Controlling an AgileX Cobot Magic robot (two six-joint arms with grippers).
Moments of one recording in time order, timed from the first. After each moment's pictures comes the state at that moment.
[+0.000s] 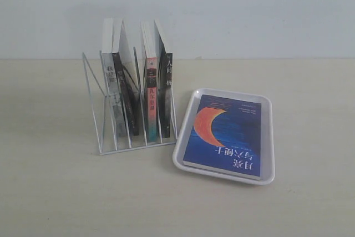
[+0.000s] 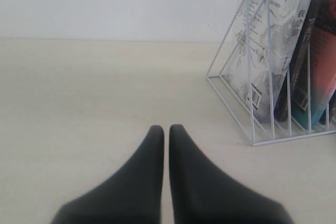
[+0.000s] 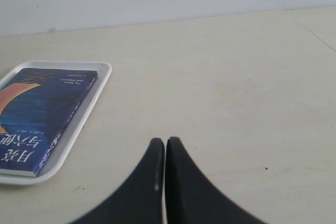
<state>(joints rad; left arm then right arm) -0.03 0.00 0.00 -0.05 0.30 0.00 -0.07 0.00 0.00 0.12 0.37 -0.03</state>
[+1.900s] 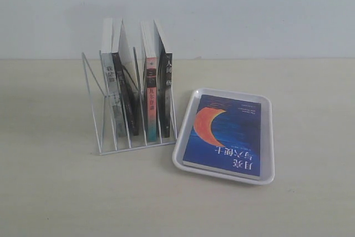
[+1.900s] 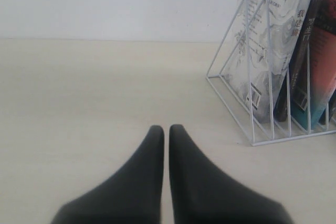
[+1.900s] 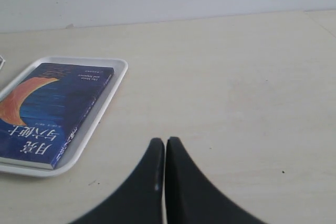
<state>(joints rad) -0.03 0.00 0.00 -0.05 0.30 0.00 -0.01 0.00 0.00 0.12 0.37 -0.03</state>
